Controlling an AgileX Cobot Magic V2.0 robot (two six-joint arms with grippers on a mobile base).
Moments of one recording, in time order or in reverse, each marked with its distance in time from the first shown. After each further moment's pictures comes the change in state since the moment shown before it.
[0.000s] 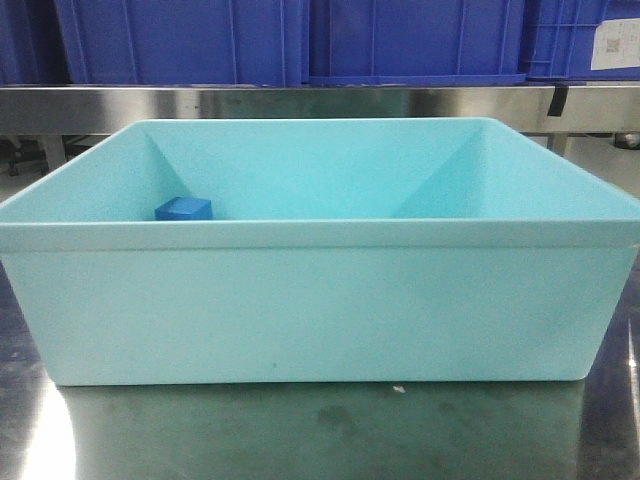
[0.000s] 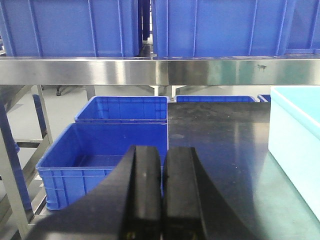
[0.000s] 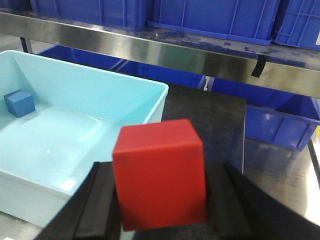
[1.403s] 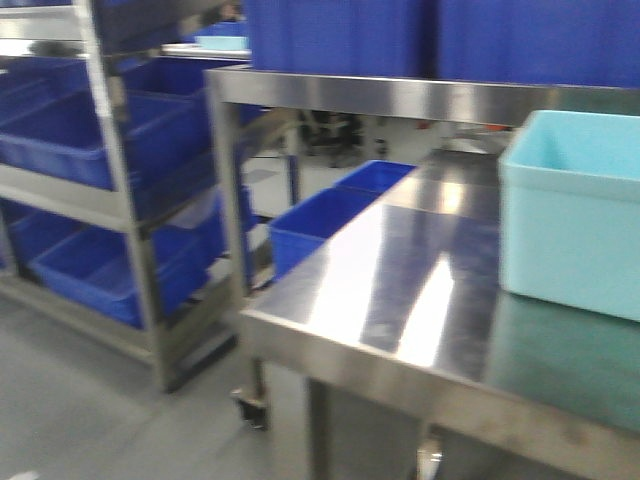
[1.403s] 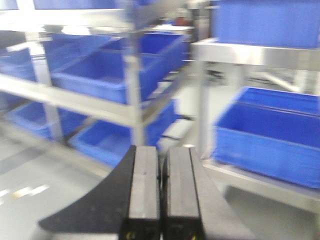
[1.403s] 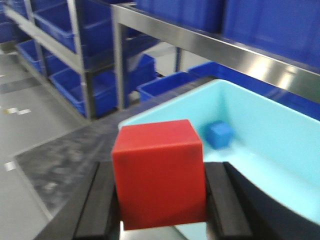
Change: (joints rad) left arm 0.000 0.000 0.000 0.000 0.000 0.000; right arm 0.000 -0.001 0.000 0.000 -0.001 0.000
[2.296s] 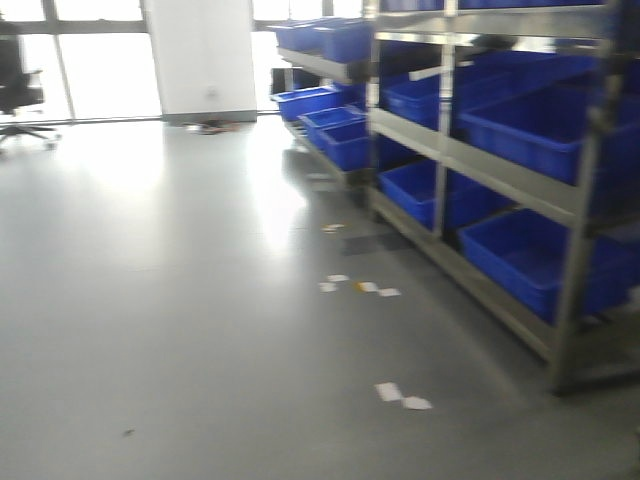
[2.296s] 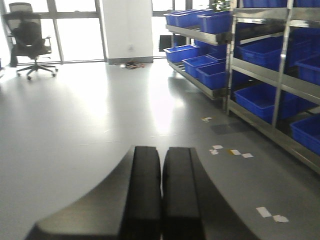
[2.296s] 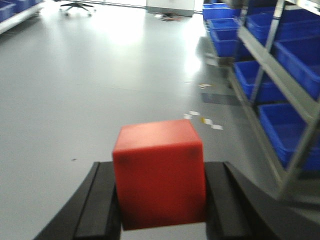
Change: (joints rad) left arm 0.000 0.000 0.000 0.000 0.000 0.000; right arm 0.000 0.000 0.000 0.000 0.000 0.000
